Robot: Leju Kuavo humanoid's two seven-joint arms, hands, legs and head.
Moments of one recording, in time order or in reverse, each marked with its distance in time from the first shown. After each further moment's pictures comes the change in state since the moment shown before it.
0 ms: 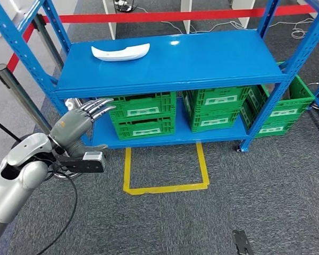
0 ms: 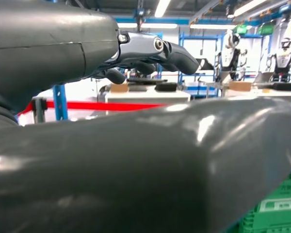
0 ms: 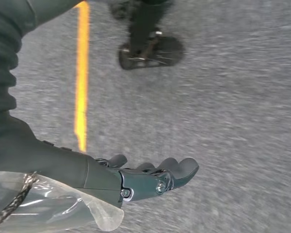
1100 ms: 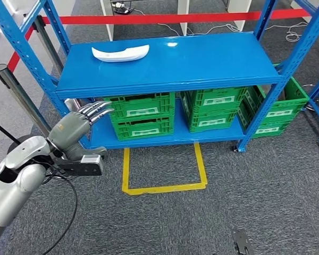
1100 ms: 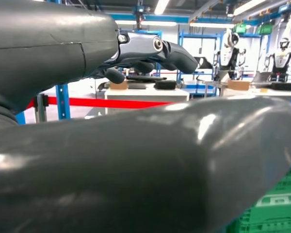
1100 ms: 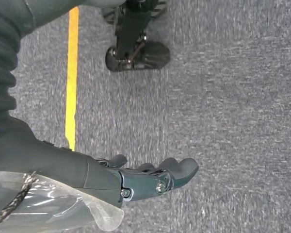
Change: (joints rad) left arm 0.027 0.008 0.003 -0.010 0.006 -0.008 -0.002; right arm 0.004 -0.001 -0.004 0.001 -0.014 0.051 -0.052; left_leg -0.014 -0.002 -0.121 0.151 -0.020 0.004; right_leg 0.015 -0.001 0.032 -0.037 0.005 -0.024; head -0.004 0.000
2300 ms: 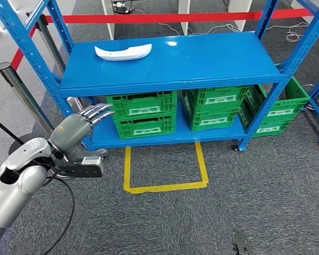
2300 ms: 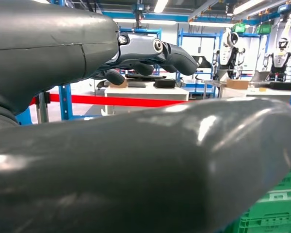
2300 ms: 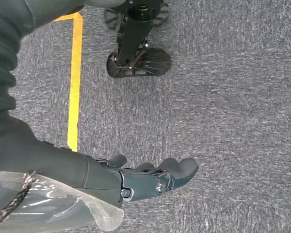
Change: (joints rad) left arm 0.008 0.000 0.002 0.000 0.000 0.000 0.000; right arm 0.001 -0.002 0.000 0.000 0.000 0.000 0.000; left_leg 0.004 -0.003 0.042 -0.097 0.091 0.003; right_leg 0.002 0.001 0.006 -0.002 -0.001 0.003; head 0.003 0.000
